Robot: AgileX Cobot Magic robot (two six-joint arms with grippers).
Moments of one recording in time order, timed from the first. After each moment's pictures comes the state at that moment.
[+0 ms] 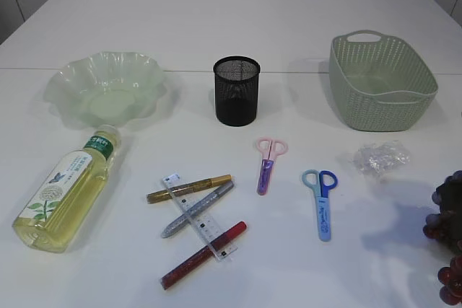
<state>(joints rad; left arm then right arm) -0.02 0.29 -0.68 -0.26 1.06 -0.04 0.13 1.23 -0.65 0.05 0.77 0.17</state>
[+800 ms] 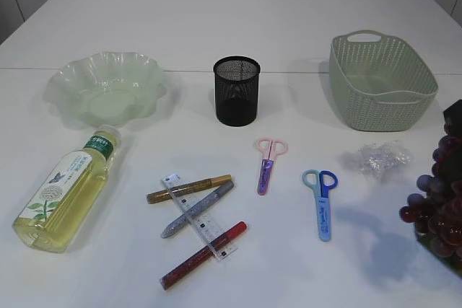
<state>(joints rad) -0.02 0.32 -0.68 -0.39 1.06 0.04 0.13 1.19 -0.92 0.20 1.03 0.05</state>
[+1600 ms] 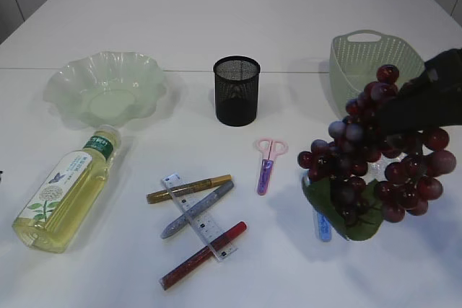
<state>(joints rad) -0.02 0.84 -0.68 -0.74 0.97 0.85 0.13 1.19 -0.98 0.60 1.02 -0.44</state>
